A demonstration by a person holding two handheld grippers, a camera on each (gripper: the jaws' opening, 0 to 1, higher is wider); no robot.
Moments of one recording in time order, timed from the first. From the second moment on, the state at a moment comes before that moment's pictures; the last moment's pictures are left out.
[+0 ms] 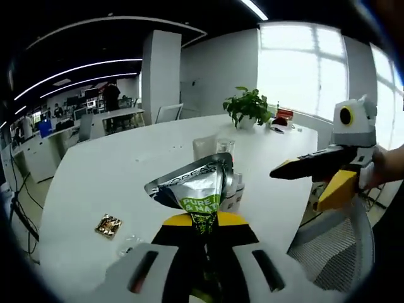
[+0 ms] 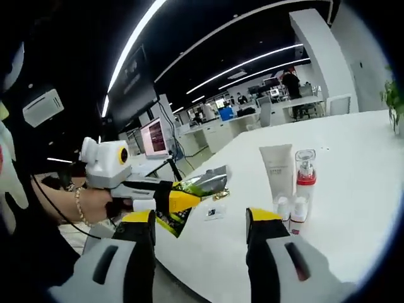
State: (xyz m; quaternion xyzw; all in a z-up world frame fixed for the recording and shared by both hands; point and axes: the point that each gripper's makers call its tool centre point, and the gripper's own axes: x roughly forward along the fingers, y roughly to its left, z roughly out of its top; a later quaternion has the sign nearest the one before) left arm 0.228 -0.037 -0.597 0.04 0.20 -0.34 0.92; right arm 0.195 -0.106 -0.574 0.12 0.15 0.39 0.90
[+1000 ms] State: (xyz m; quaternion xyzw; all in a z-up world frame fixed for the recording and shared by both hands) left arm 0.184 -0.051 -0.540 -0.04 0.14 -0.42 0.90; right arm 0.203 -0.091 -0.514 0.38 0.13 0.44 0.81
